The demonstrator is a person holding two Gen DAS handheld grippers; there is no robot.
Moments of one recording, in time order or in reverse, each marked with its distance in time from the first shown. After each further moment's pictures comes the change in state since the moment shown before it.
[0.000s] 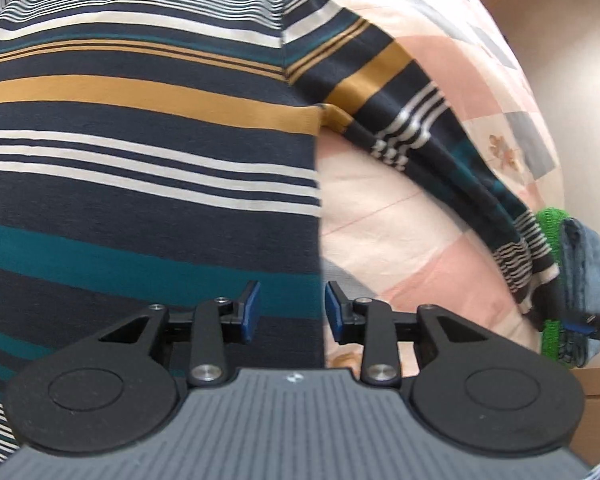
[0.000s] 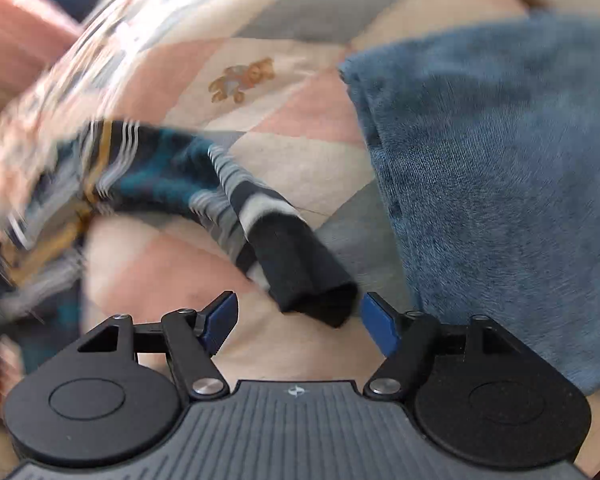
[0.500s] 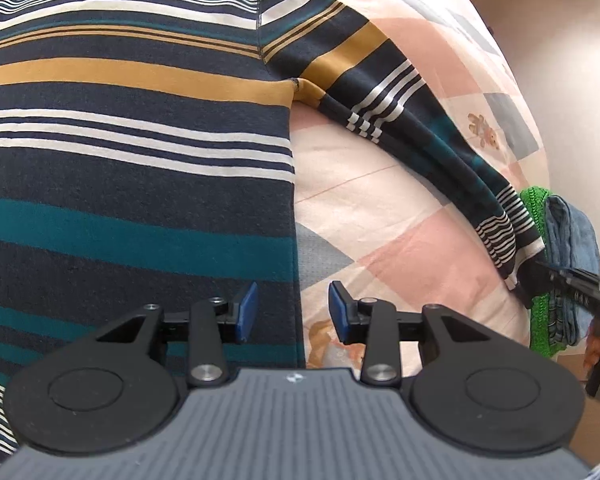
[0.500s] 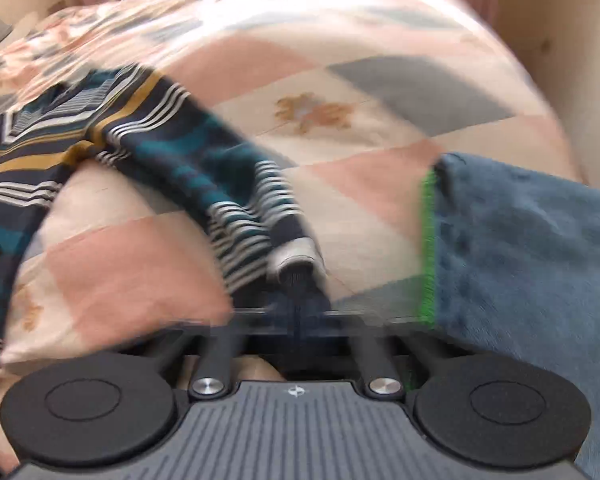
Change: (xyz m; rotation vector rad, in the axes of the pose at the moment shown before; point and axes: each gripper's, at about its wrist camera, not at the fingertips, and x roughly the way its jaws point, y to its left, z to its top) left arm -0.005 -0.011 -0.019 0.015 0.002 -0.029; right arm 0.033 0.031 0.056 -0.244 -0.089 0.012
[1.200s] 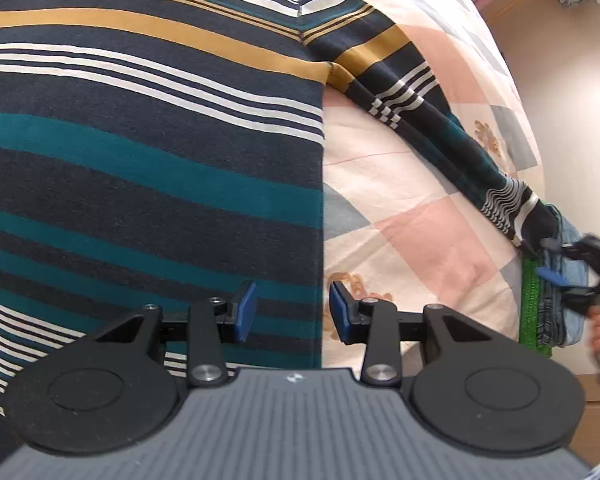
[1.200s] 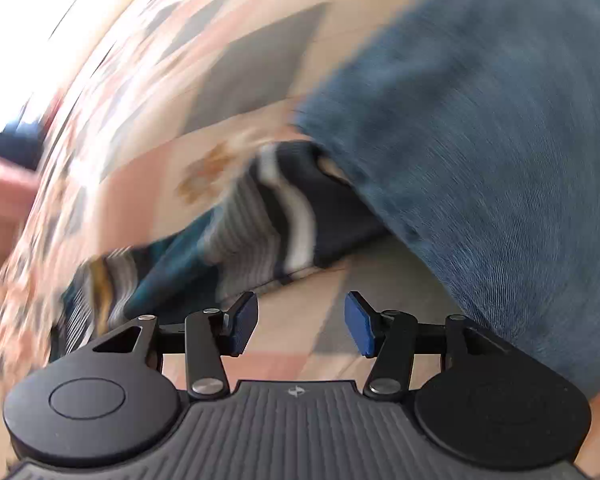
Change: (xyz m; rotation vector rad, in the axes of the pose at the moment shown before) left arm -0.023 0.025 -0.041 -0.099 -0.012 -0.037; right arm 0.007 -0.048 -0.038 0.951 -0.164 -0.014
